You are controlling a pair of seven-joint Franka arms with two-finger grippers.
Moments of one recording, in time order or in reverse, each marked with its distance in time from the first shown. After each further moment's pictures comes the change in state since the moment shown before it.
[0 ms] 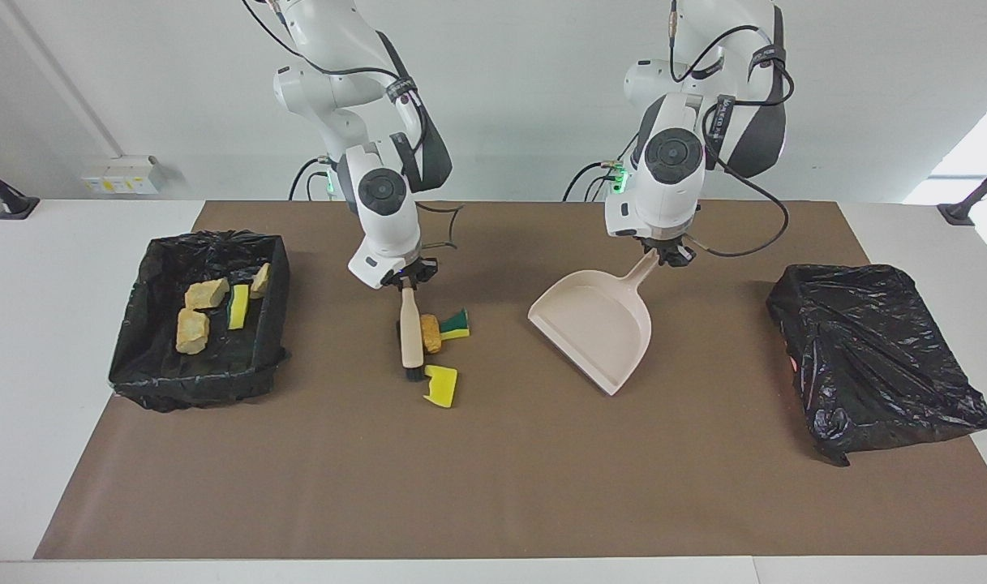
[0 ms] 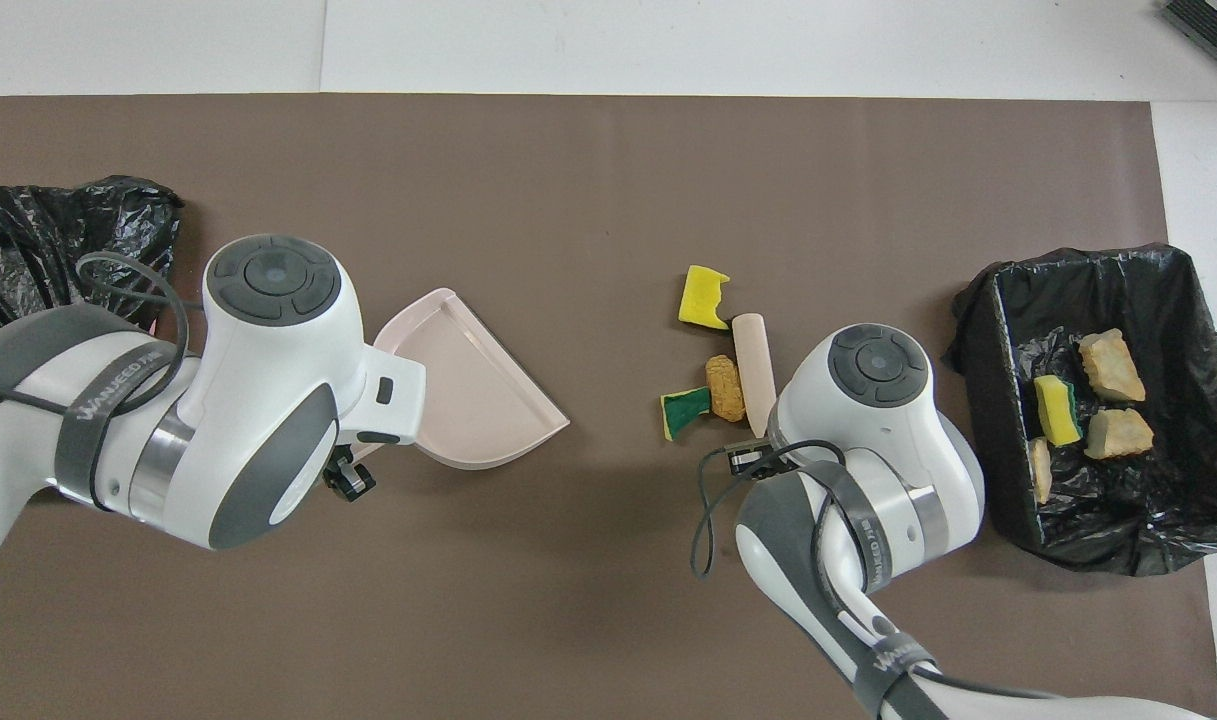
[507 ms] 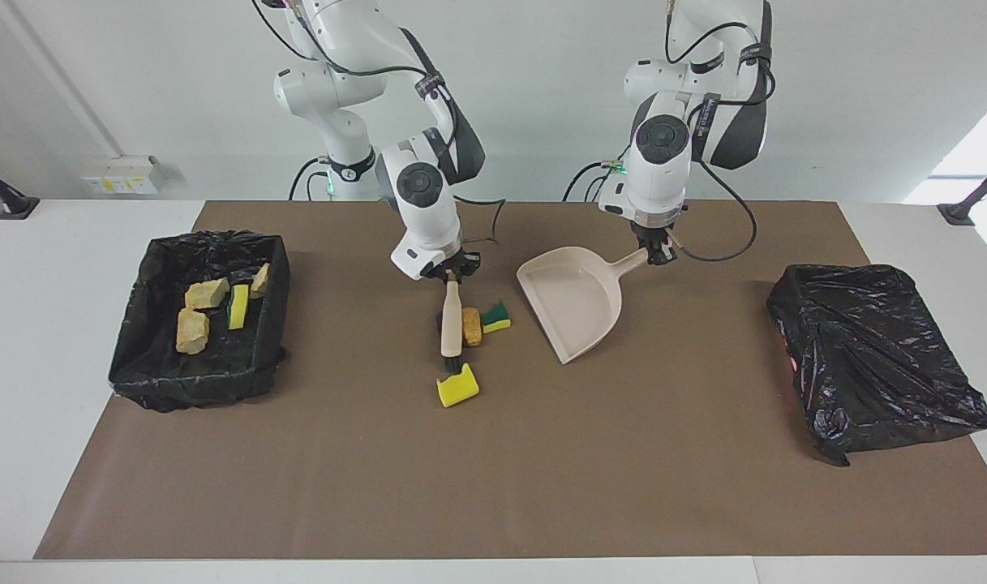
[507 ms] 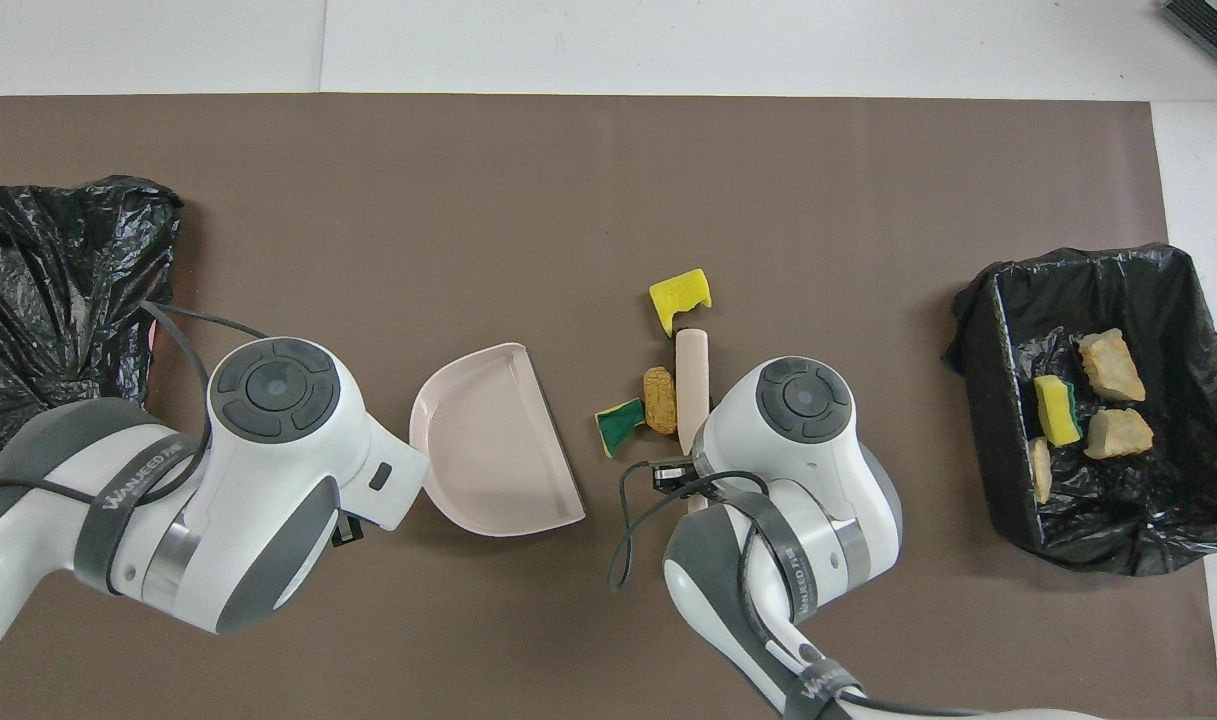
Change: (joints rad) left arm -0.005 -0.110 -0.013 -0.213 0.005 0.226 0.305; right arm 0.121 0.039 0.003 0.009 0.134 0.094 0.134
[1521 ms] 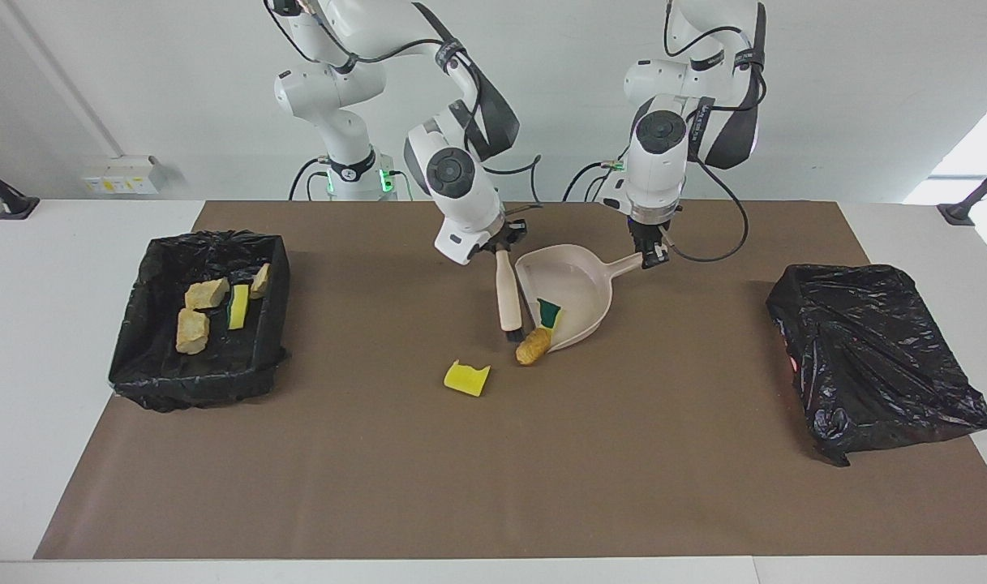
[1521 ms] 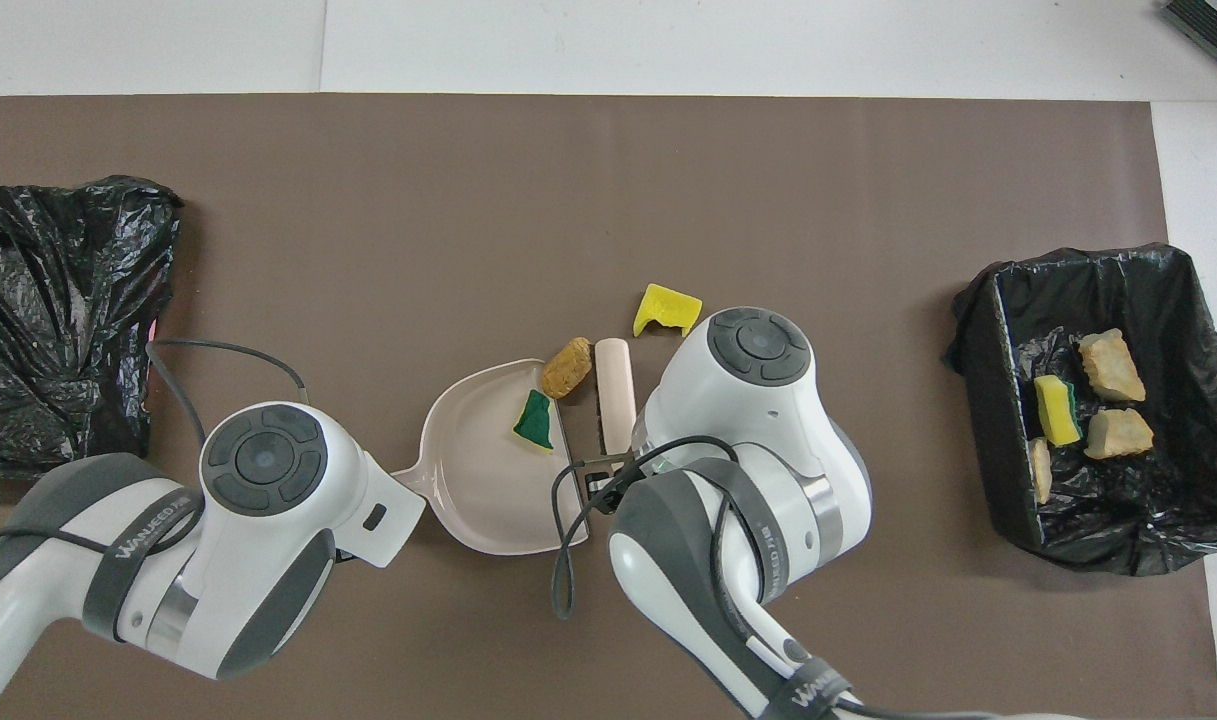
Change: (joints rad) left arm 0.000 -0.070 0.000 -0.149 0.001 0.167 0.048; right arm 0.008 0.030 0.007 0.239 0.063 -0.299 -0.081
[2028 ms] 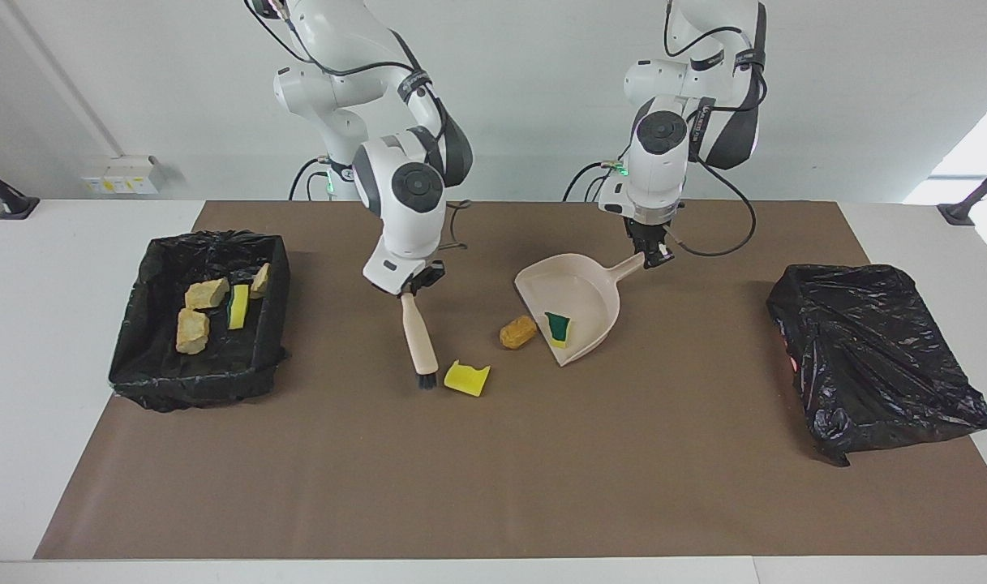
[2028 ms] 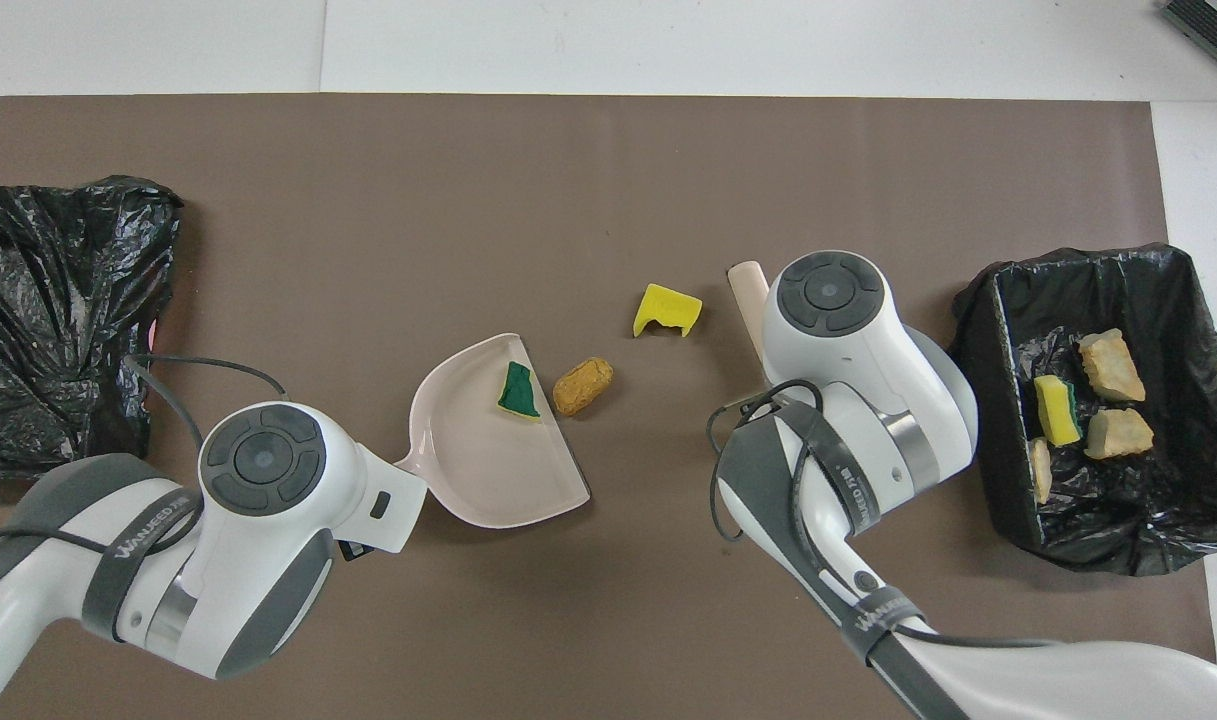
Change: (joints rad) left arm 0.001 0.000 0.001 -0.002 0.000 0.000 -0.196; right arm -0.165 0.043 -0.003 0.015 -0.467 -0.004 -0.150
